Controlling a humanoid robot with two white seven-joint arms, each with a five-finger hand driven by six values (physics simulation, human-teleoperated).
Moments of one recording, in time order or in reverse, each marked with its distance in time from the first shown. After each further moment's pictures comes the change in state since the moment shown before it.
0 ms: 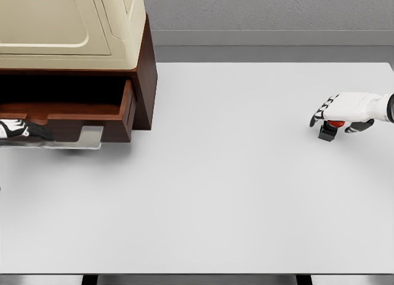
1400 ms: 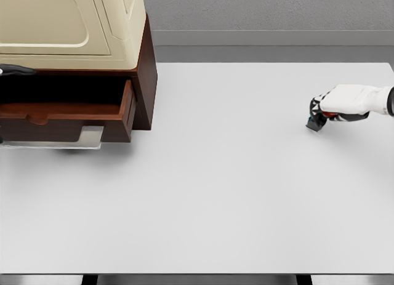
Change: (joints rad) left arm 0.012 -0.149 0.144 0.173 0.188 -0.046 0.002; right arm -0.015 0.018 -0.031 0.002 -0.082 0.000 0.000
